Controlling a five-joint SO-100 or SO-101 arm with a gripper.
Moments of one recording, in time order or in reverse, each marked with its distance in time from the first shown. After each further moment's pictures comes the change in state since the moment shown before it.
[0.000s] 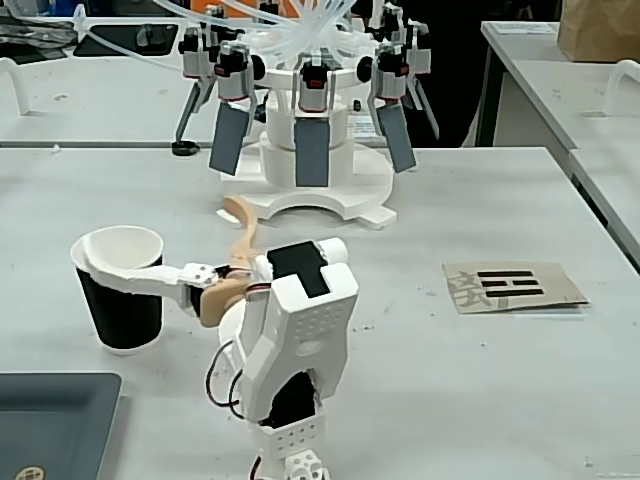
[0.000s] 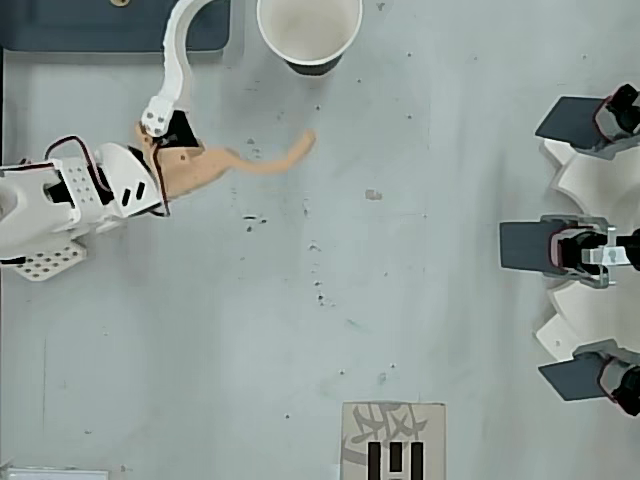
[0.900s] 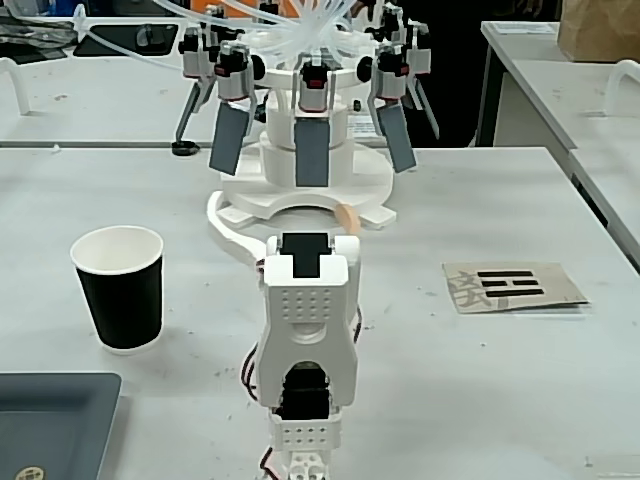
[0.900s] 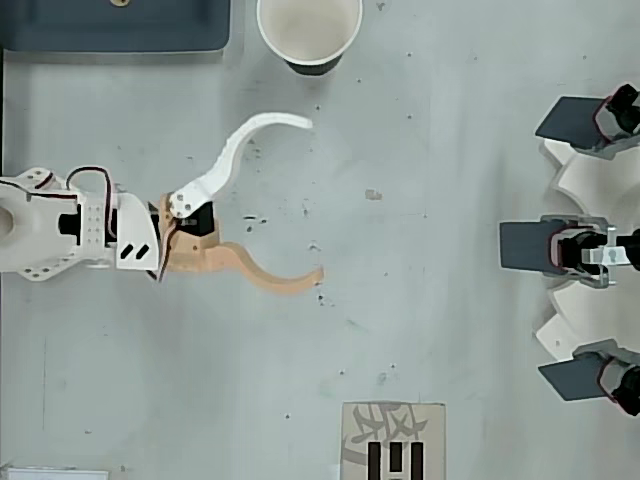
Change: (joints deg) arm 23.9 -6.1 0.0 -5.3 10.2
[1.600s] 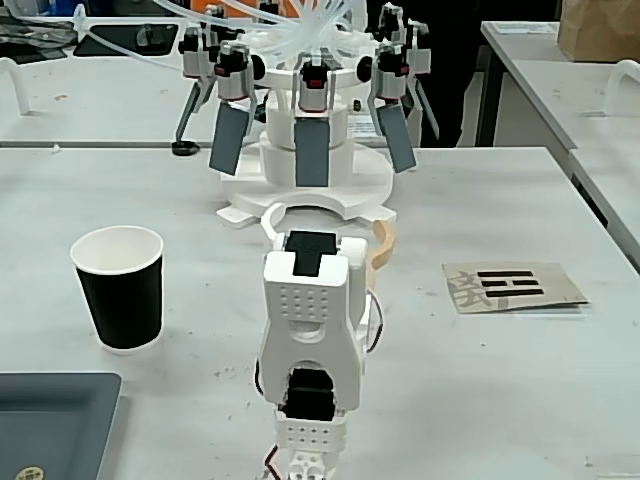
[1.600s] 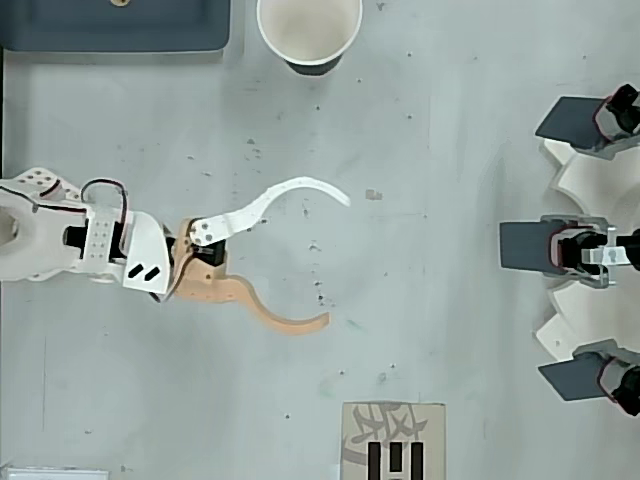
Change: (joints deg) arm 9.3 -0.3 -5.7 10.1 -3.9
